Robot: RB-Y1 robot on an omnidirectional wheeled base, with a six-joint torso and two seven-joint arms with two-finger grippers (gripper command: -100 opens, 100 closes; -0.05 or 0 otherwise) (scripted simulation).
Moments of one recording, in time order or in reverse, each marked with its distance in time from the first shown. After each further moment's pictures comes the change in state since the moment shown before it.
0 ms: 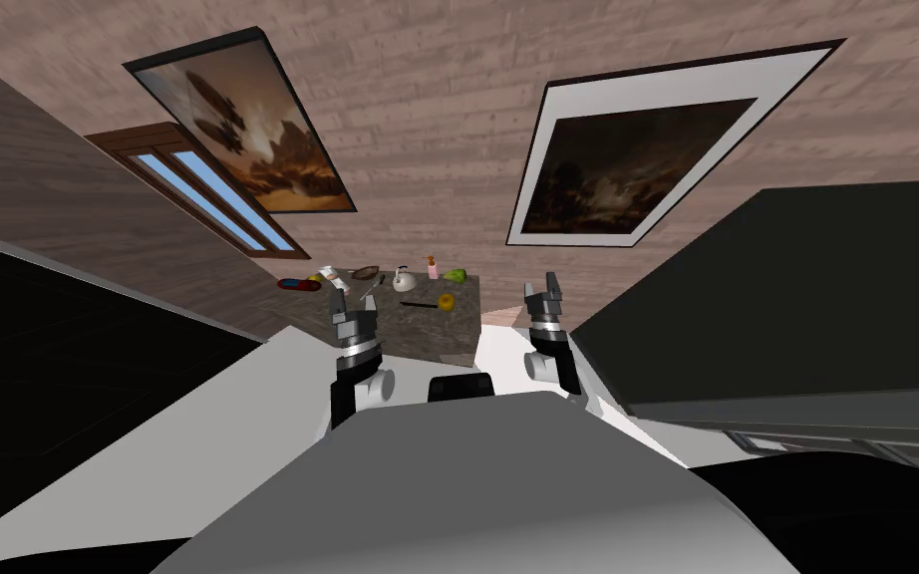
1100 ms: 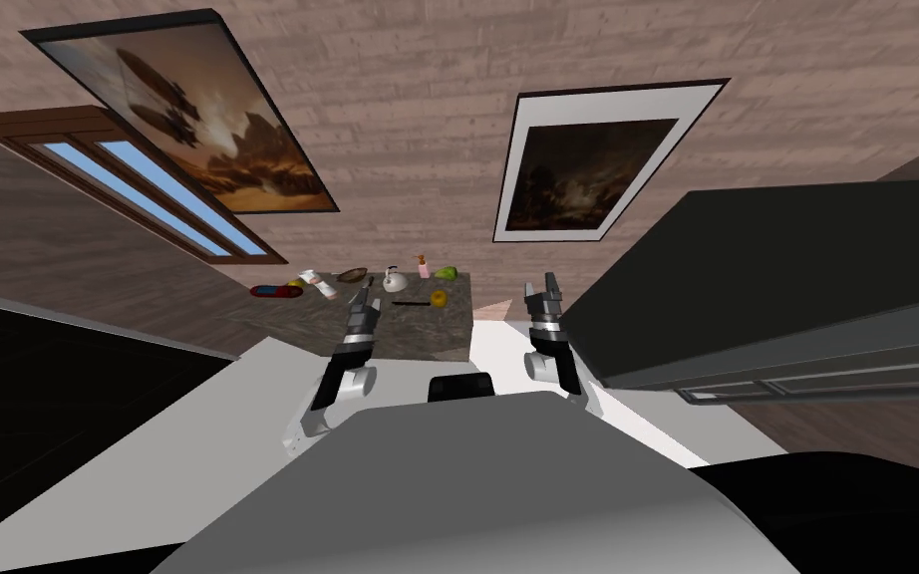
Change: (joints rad) left arm -0.101 0.295 0.081 0.122 0.057 0.234 0.013; right arm 0.000 0.000 0.000 0.000 0.000 0.000 0.000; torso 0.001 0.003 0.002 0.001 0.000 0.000
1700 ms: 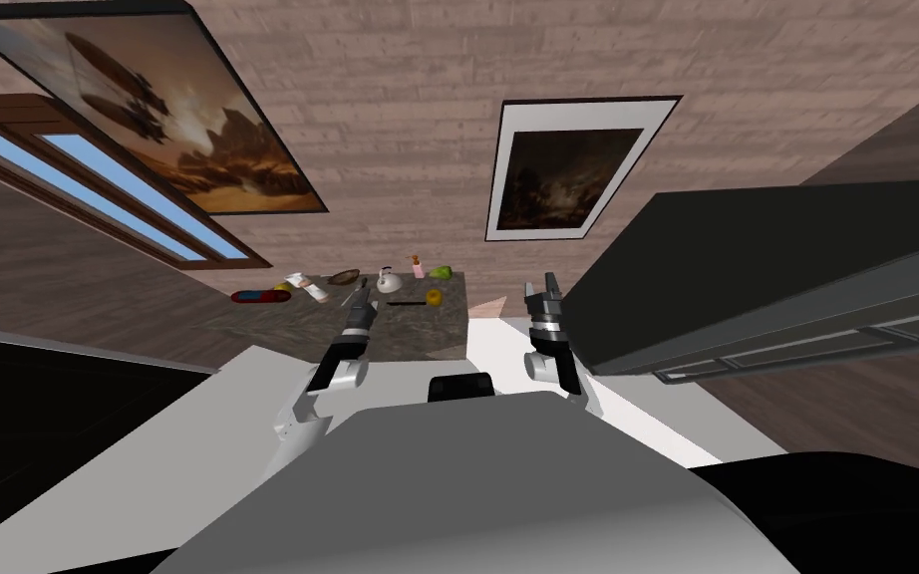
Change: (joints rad) left arm -0.076 0.113 0.049 0.098 0.037 0.147 0.008; right arm 0.000 0.000 0.000 0.000 0.000 0.000 0.000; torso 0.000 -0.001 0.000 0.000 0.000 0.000
